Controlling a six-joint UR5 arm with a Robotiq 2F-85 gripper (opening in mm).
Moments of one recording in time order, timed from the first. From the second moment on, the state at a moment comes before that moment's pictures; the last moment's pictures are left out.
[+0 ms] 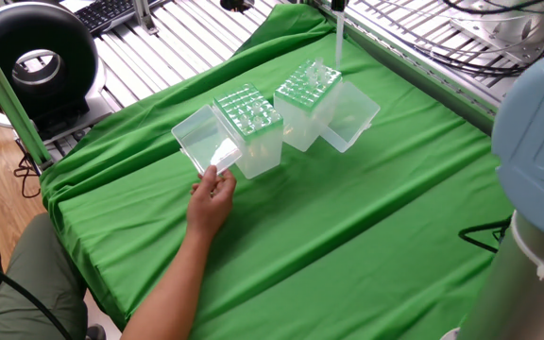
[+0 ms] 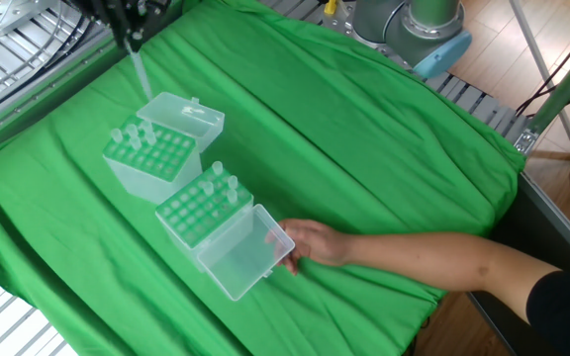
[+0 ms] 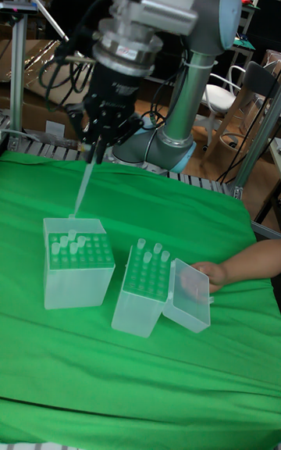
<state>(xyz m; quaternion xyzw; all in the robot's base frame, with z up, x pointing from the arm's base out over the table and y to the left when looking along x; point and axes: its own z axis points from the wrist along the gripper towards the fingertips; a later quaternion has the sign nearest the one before) 0.538 -0.080 0.324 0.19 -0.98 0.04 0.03</state>
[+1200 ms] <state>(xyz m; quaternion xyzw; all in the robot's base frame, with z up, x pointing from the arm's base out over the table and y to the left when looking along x) 0.561 0.001 0.302 0.20 -0.98 0.04 -0.01</state>
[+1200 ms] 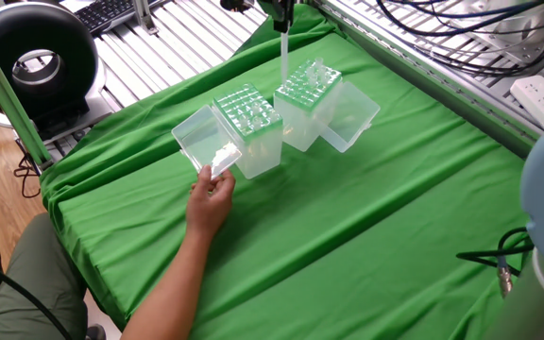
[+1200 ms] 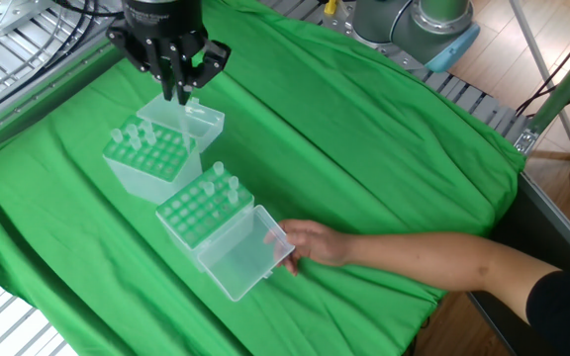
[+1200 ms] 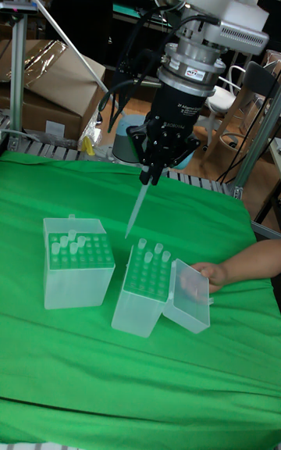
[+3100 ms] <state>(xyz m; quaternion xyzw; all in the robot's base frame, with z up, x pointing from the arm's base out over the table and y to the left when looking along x) 0.599 0.067 0.315 0.23 -0.97 0.04 -0.03</state>
